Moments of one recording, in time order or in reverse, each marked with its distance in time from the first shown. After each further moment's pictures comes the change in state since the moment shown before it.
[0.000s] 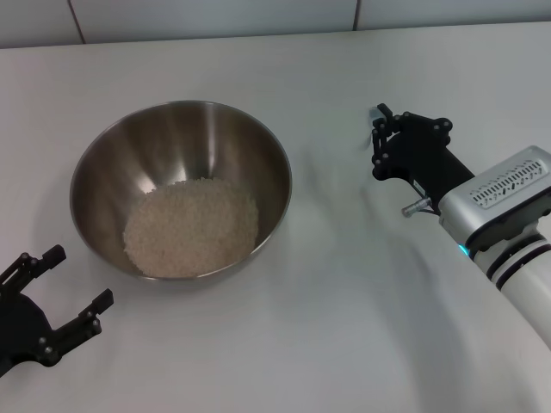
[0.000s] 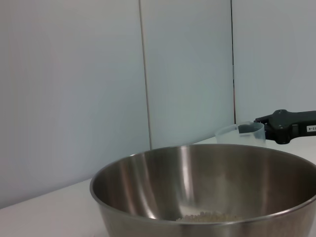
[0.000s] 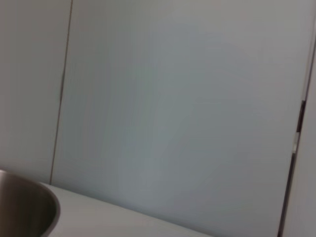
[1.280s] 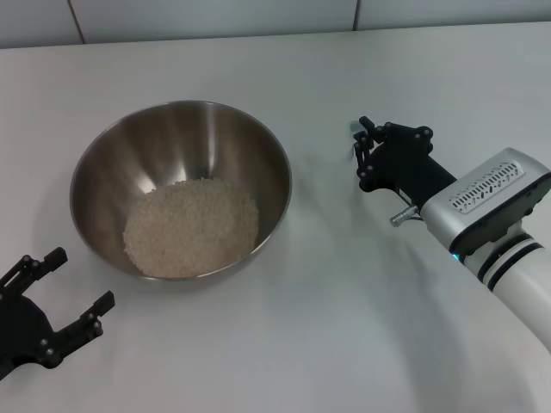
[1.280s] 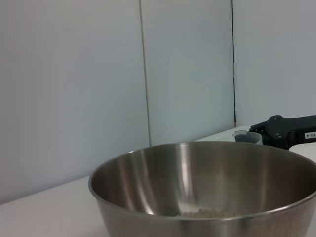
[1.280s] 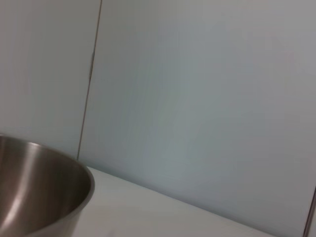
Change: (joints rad) left arm 0.000 0.000 0.000 -0.006 0.003 -0.005 0.000; right arm 0.022 0.000 -0.017 -0.009 -0.039 0.058 0.000
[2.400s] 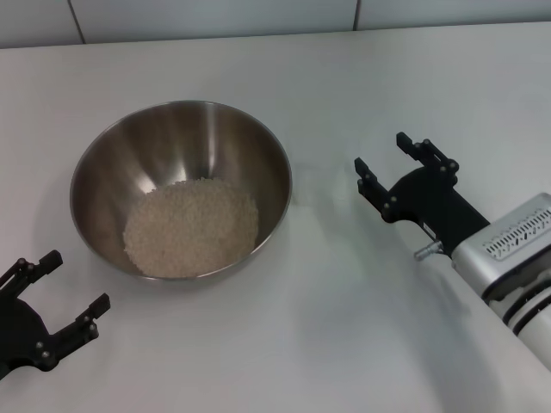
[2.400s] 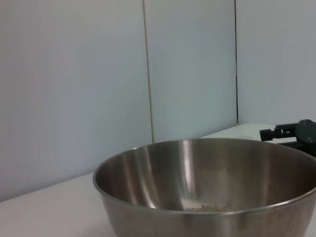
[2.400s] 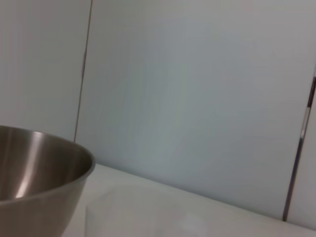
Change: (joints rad) left arm 0.008 0.004 0.000 0.000 -0.003 -0.001 0.000; right arm -0.118 -0.004 -0.005 0.017 -0.038 -0.080 -0.001
